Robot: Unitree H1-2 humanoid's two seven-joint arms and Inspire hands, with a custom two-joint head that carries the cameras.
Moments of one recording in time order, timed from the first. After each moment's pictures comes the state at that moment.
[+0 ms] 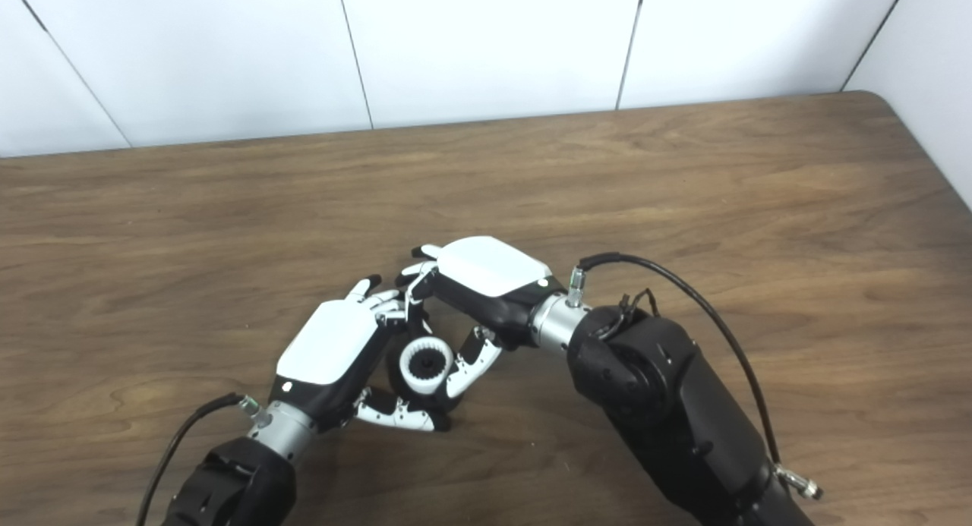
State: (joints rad) left arm 0.02 0.17 -0.40 -0.35 1.02 0.06 -0.31; right arm -0.27 -0.26 0.44 -0.50 -0.84 0.26 0.74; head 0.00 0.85
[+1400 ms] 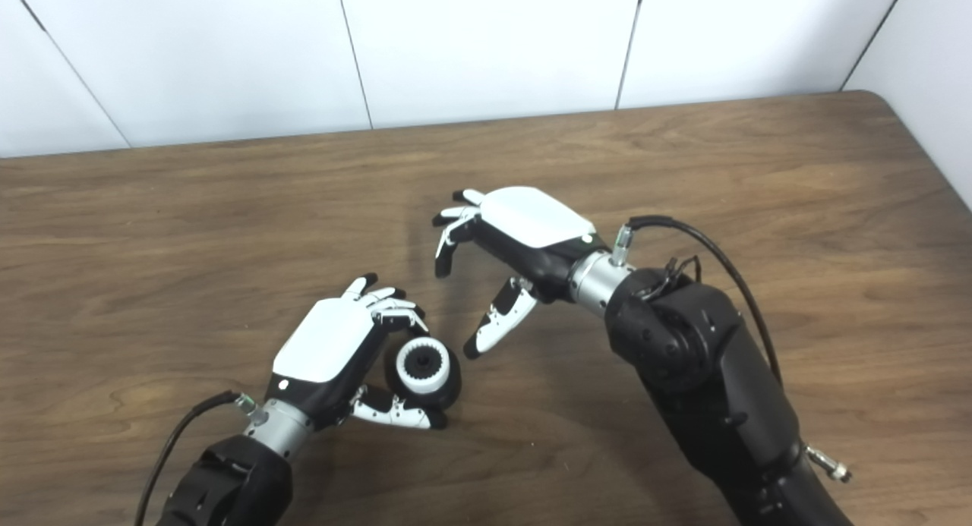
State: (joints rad) left arm 0.02 0.18 -0.40 -0.35 1.02 0.05 -0.31; right arm -0.31 -0.30 0.30 -0.52 -0.82 0.28 0.75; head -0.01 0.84
